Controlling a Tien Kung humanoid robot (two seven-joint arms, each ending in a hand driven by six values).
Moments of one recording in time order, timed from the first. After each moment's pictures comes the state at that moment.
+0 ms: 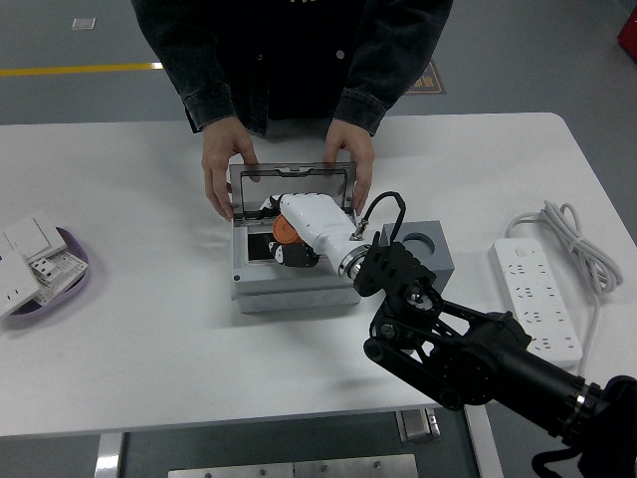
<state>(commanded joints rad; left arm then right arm) 0.00 0.08 -1.48 -0.18 1.56 0.00 0.18 0.58 -0.01 0.62 1.15 -2.03 -0.19 -0.24</state>
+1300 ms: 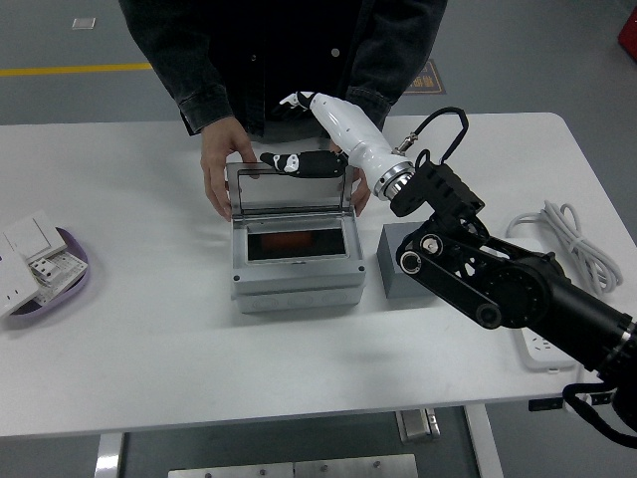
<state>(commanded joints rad) -0.01 0.08 -1.47 -0.18 1.56 0.00 0.18 0.78 -0.15 0.65 1.12 -1.68 -0.29 -0.07</state>
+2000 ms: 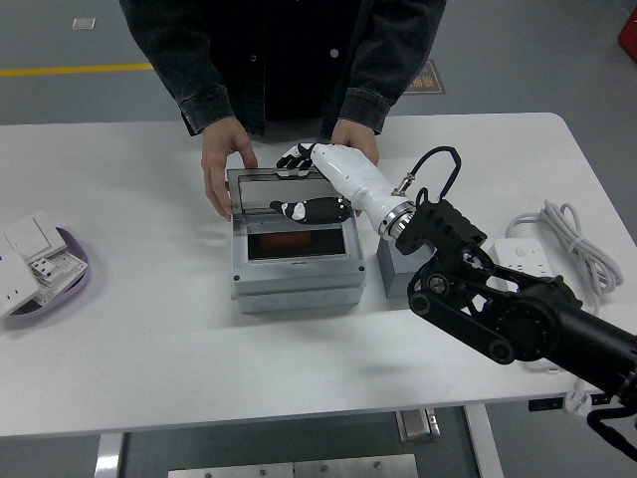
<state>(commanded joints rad) -0.01 0.08 -1.47 -0.18 1.56 0.00 0.17 0.68 -0.23 0.57 1.29 -1.75 -0.29 -0.11</state>
